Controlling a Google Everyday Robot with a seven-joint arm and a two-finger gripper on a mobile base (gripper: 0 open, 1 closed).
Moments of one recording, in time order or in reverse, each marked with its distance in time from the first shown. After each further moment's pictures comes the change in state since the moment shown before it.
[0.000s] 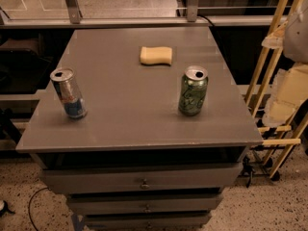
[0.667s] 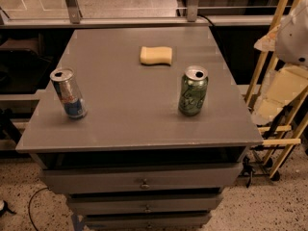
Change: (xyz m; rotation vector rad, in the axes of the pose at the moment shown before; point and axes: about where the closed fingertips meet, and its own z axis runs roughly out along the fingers) arm -0.007 -0.007 0.015 -0.016 -0.079 0.030
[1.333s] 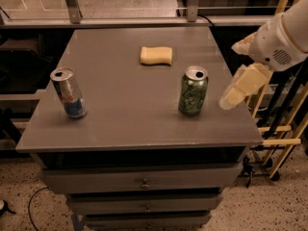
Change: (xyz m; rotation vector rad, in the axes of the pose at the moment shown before) arm -0.031 -0.042 0.058 -0.032 -0.249 0.093
